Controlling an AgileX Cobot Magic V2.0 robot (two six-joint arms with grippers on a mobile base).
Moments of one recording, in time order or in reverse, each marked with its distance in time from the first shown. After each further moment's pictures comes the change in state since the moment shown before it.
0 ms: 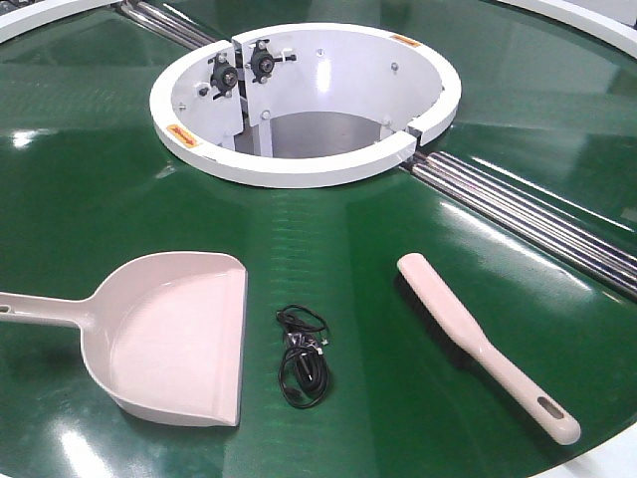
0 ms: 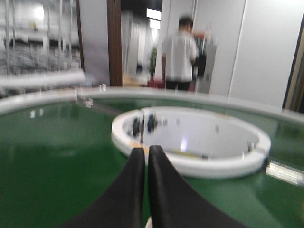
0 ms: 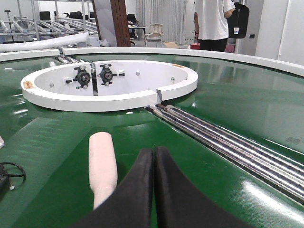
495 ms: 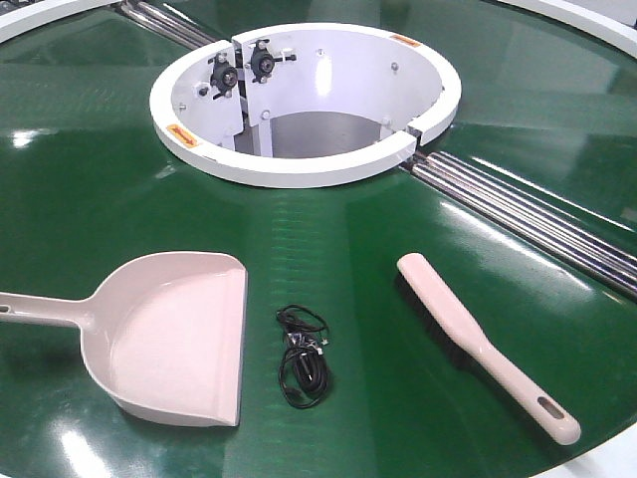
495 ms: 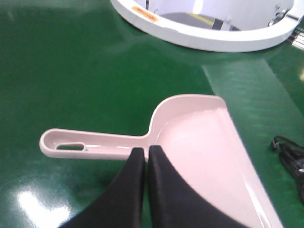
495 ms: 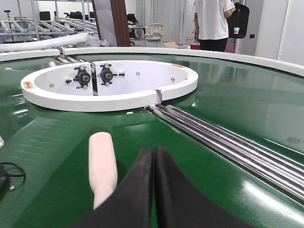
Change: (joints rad) left arm 0.000 0.476 -0.185 -0.003 0.285 0.007; right arm 0.000 0.000 0.000 0.000 0.000 0.000
